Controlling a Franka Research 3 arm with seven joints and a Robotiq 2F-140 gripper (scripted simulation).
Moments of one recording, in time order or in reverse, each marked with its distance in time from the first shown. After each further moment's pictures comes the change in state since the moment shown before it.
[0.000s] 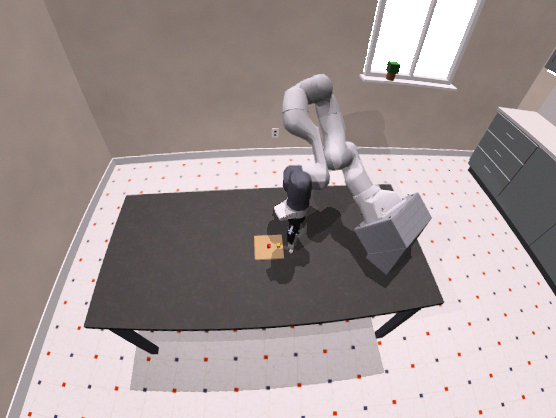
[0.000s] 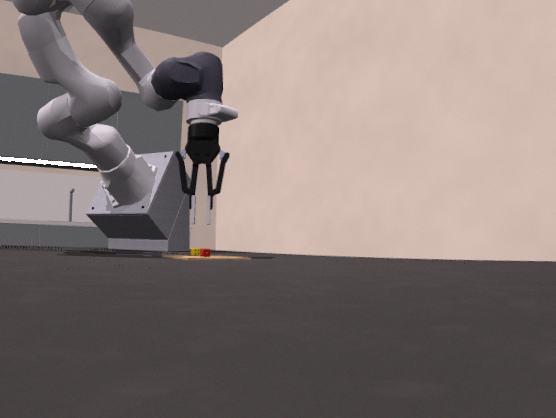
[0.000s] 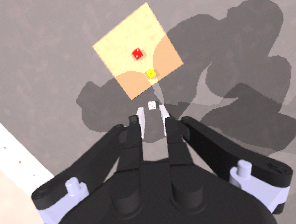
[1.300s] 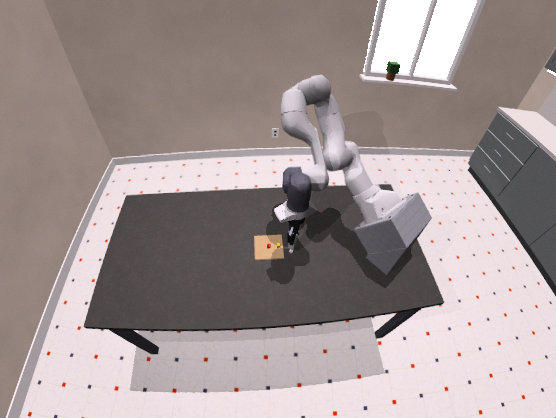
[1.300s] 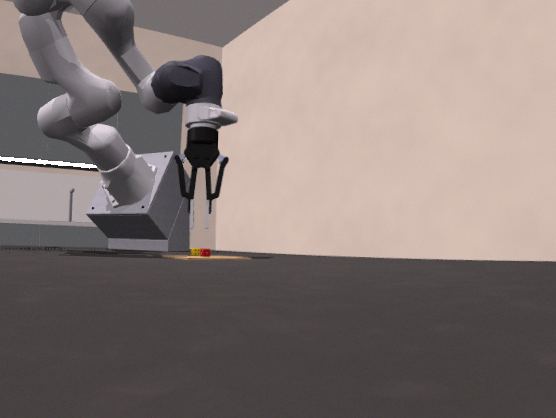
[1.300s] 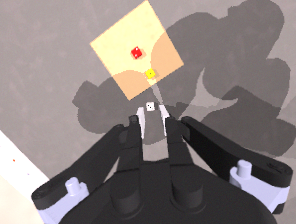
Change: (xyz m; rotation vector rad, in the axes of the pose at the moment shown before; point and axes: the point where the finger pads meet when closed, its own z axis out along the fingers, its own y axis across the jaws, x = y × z) arm 0.000 0.003 0.010 -0.009 0.001 -0.027
